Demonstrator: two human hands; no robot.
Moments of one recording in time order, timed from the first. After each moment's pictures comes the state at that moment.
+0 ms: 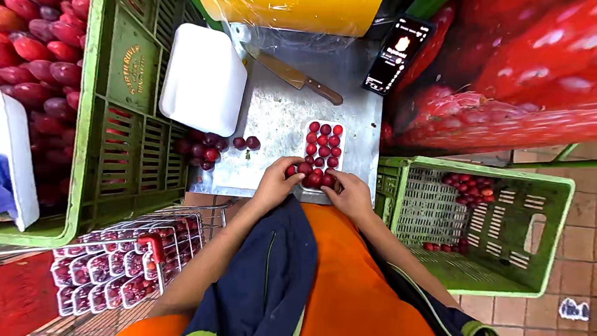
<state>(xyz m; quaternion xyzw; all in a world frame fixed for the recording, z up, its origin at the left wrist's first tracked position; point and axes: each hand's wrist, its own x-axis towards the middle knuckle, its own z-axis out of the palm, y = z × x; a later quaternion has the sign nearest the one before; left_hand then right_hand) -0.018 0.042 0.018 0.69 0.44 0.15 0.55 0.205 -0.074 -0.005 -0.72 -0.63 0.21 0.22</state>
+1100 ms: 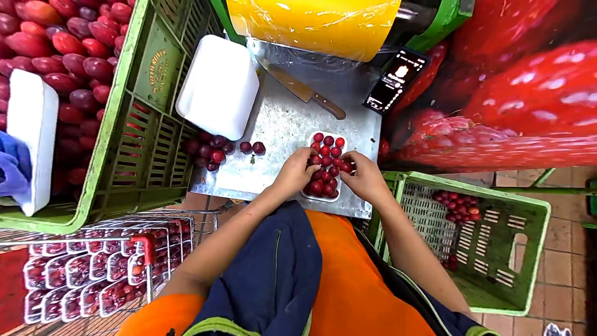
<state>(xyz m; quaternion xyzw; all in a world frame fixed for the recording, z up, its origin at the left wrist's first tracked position) 0.026 0.072 0.012 0.75 0.42 0.12 0.49 0.240 -0.007 0.046 -0.73 -0.57 0.34 0.17</state>
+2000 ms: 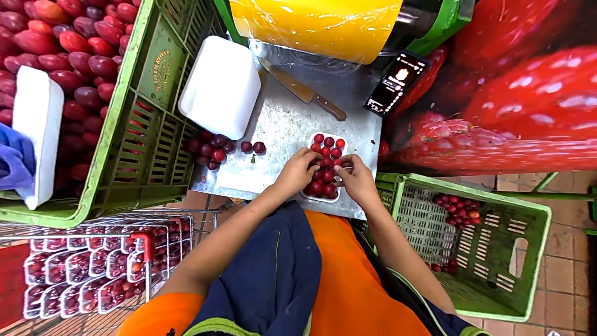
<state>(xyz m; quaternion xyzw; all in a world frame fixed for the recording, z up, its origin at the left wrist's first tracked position) 0.031 0.072 0.003 0.78 0.40 0.13 0.45 0.215 -0.011 0.037 -0.75 -0.39 0.45 0.30</state>
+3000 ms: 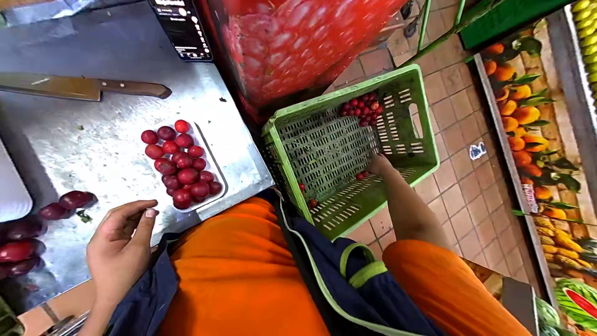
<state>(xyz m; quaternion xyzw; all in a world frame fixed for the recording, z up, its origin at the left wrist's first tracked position) -0.014 0.008 0.016 0.74 0.40 0.22 0.49 0.552 -0.390 -0.120 -0.92 -0.13 0.36 -0.07</state>
